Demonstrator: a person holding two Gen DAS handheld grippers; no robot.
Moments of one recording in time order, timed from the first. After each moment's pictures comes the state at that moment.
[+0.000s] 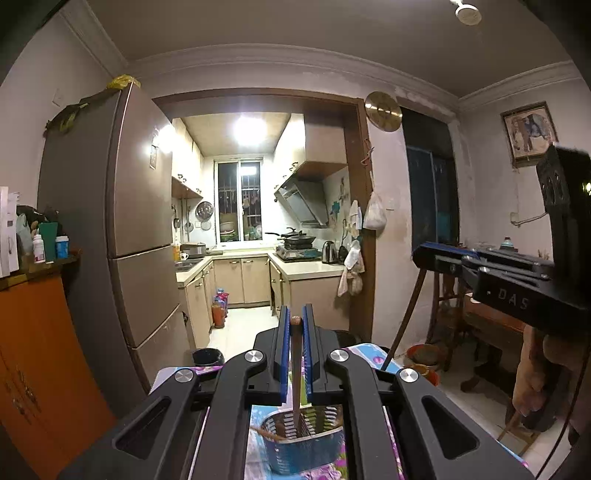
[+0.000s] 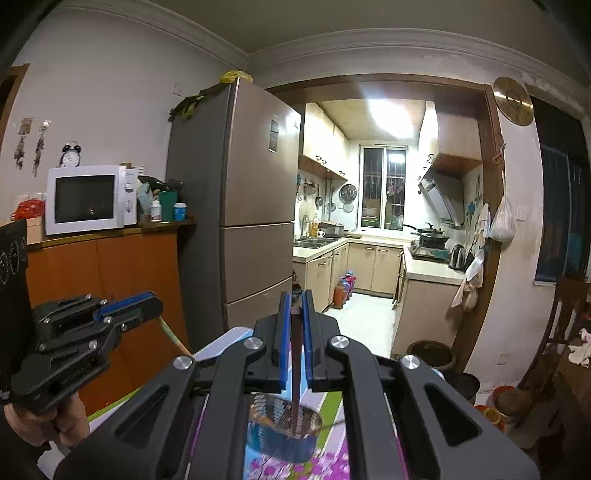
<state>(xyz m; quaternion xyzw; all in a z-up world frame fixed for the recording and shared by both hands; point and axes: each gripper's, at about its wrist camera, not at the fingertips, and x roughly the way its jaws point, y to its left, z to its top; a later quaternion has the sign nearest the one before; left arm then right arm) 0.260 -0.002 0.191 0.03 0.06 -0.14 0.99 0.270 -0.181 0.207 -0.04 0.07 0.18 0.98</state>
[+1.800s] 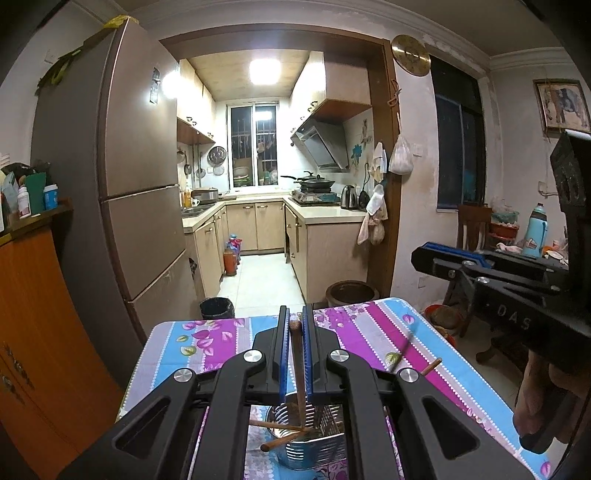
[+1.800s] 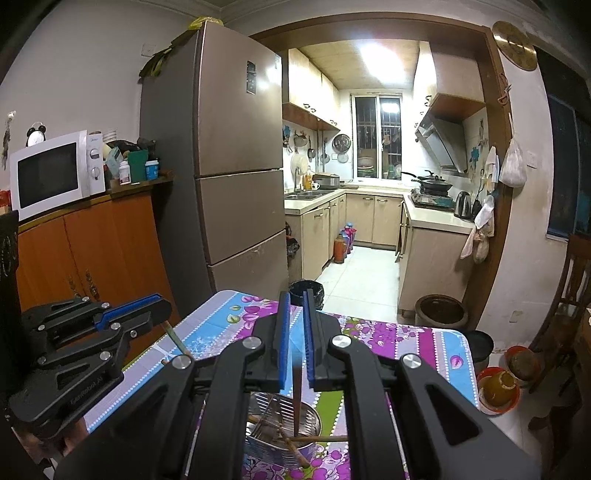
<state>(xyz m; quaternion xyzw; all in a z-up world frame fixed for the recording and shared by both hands) 0.371 -0.012 0.130 0.04 0.17 -0.10 0.98 0.376 -0.173 0.139 -0.02 0.17 0.18 0.97</state>
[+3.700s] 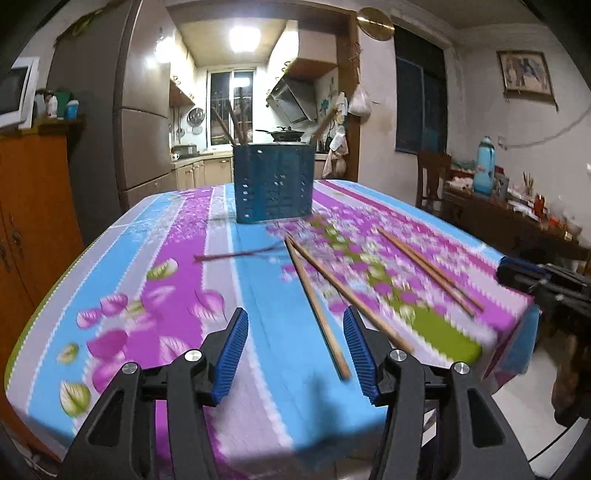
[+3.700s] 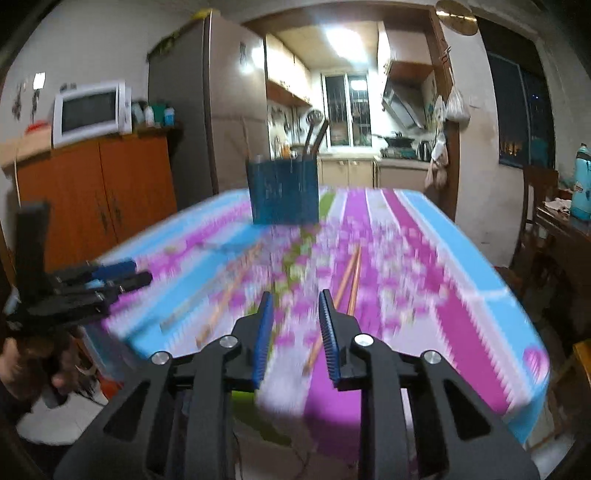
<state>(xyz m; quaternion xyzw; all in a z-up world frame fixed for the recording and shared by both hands) 0.089 0.021 -0.135 0.04 0.22 -0.15 0.96 0.052 -0.205 -0.132 0.00 0.22 0.12 0.97</state>
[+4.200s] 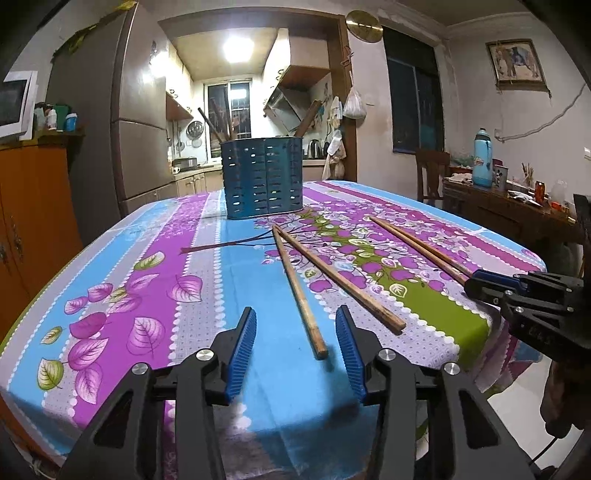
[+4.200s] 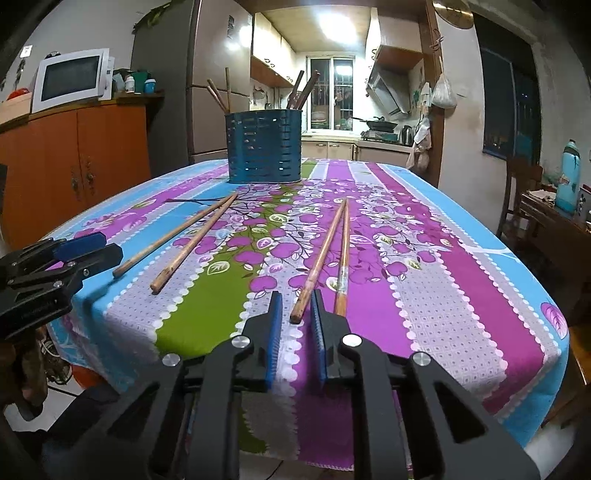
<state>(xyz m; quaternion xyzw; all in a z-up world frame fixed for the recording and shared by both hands) 0.078 -0.003 -0.164 0.06 0.20 -0.15 0.97 0.064 -0.203 -0.172 -0.02 0.23 0.08 0.97</state>
